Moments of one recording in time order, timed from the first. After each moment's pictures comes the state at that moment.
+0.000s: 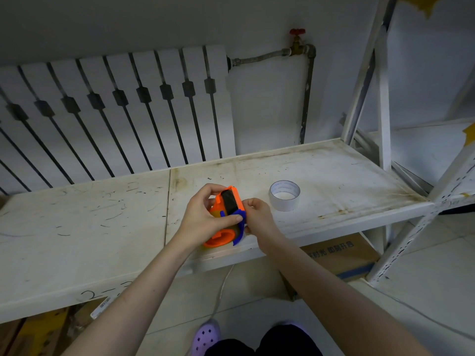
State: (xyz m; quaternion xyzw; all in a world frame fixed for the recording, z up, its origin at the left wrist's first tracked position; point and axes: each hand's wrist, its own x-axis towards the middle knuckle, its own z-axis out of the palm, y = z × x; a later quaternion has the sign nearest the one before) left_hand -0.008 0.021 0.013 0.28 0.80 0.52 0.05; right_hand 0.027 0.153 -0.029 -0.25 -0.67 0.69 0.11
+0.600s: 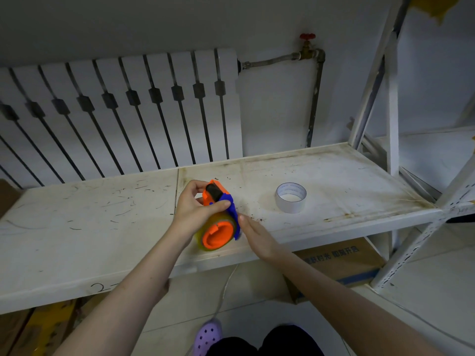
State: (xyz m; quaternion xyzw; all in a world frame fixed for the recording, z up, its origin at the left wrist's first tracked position) left_hand -0.029 0.006 0.014 0.16 0.78 0.60 0.03; right_hand 0.050 0.143 -0.056 -0.02 -0.76 0.64 0.04
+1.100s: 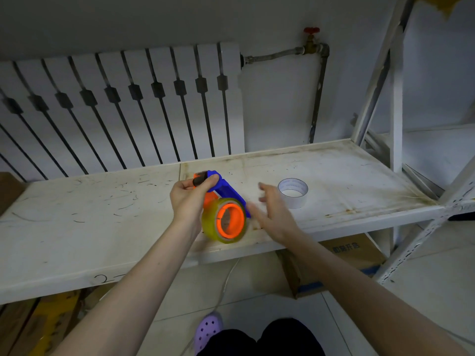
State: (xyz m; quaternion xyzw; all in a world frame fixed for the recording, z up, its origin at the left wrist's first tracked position) left_hand -0.025 0.019 0.027 -0.07 0.65 0.76 0.03; right_hand 0.043 0.182 -0.047 -0.08 -0.88 0.44 0.17
